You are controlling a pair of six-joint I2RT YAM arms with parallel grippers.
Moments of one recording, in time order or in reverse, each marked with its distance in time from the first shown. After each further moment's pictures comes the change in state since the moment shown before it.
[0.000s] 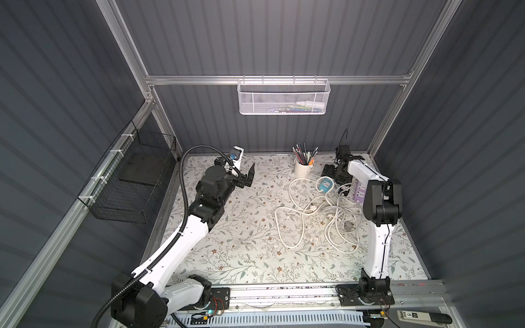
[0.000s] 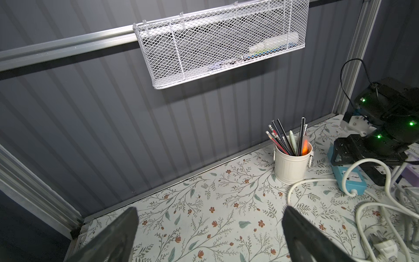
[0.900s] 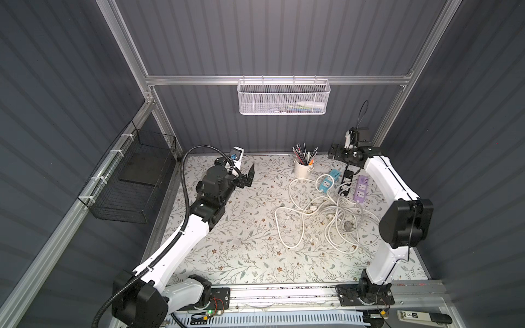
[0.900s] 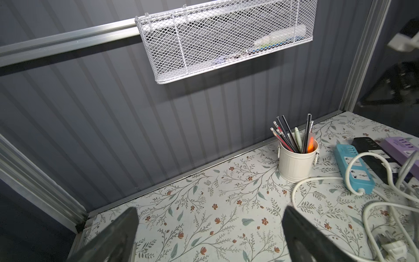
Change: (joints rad) left arm -0.002 0.024 -0.003 0.002 -0.043 0.000; right arm 0.019 -0.451 -0.120 0.100 -0.027 -0.141
